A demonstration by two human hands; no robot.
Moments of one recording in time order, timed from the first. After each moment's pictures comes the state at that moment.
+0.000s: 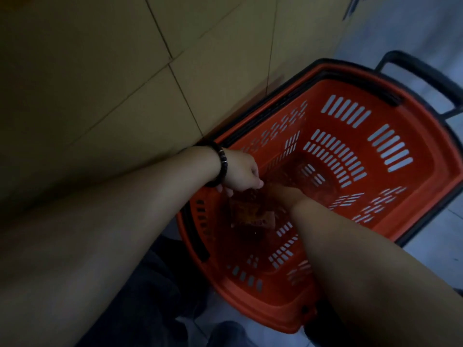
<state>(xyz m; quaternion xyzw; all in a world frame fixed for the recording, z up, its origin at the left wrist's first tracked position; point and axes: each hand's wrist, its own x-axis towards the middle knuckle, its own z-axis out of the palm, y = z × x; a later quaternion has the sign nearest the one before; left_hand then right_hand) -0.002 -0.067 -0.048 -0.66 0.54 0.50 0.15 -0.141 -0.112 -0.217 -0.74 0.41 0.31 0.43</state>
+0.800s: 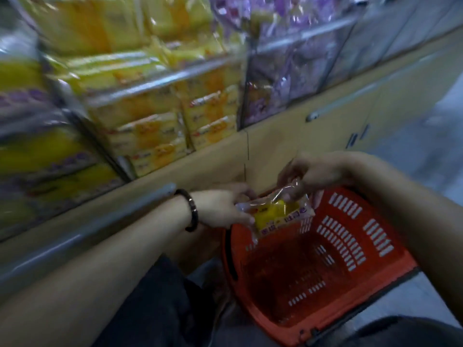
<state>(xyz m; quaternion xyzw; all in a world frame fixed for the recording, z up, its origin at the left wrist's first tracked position) 0.012 0.069 0.149 -0.76 0.55 0.34 -0.07 -0.143 -0.131 0.161 -0.86 0.22 0.19 0.42</state>
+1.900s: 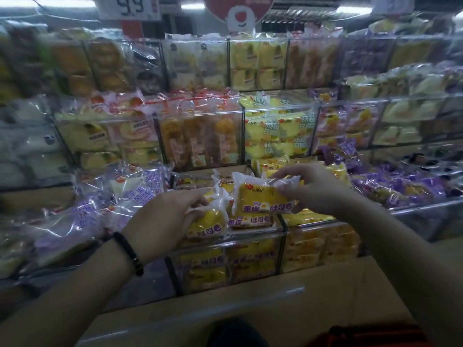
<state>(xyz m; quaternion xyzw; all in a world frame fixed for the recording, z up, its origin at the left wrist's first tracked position) 0.127 0.385 0.377 -0.85 0.43 -0.24 -0.18 -0.004 0.098 0.410 -0.89 0.07 -0.20 0.40</state>
